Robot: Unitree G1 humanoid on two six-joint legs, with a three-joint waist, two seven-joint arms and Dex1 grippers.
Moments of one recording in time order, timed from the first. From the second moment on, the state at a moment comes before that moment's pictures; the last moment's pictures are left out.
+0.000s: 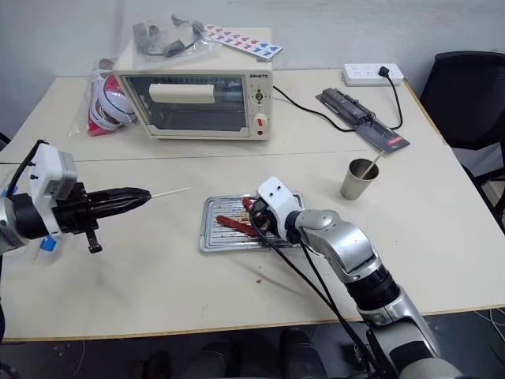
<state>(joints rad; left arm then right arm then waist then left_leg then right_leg) -0.21 0.99 0.42 -0.41 -0.70 0.70 -0.87 -0.63 -0.38 0.34 -0.18 0.33 0.96 0.40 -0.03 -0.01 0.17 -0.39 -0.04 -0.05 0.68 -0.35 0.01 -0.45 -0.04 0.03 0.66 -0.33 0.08</state>
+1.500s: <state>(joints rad) -0.46 0.97 0.13 -0.38 -0.73 0.70 -1.13 -0.72 -0.91 0.20 -0.39 0.54 0.78 1.20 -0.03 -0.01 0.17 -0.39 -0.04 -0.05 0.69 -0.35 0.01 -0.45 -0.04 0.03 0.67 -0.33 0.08</state>
